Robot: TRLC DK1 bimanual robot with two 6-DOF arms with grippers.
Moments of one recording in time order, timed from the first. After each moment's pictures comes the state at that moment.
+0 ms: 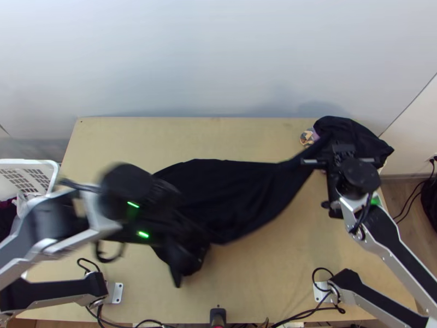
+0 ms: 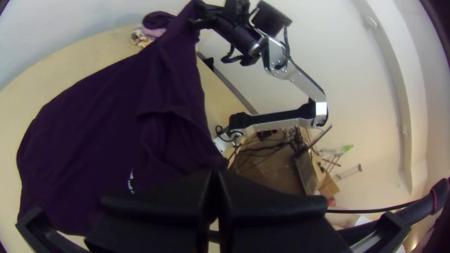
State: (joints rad) left arm -1.05 1.28 1.75 -1.10 0.34 -0.52; right arm 0.50 0.97 0.90 -0.05 0.69 -0.18
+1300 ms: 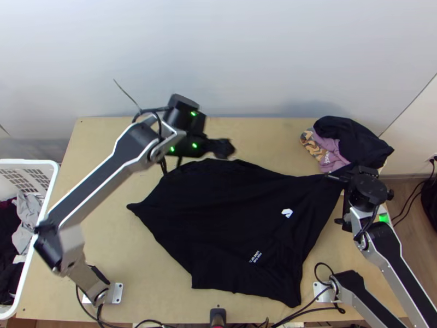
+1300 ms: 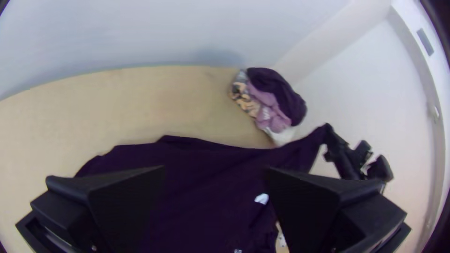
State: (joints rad) left arm -0.66 1.77 1.93 -0.84 0.25 -0.50; right arm 0.23 0.83 0.64 -0.10 0.63 0.05
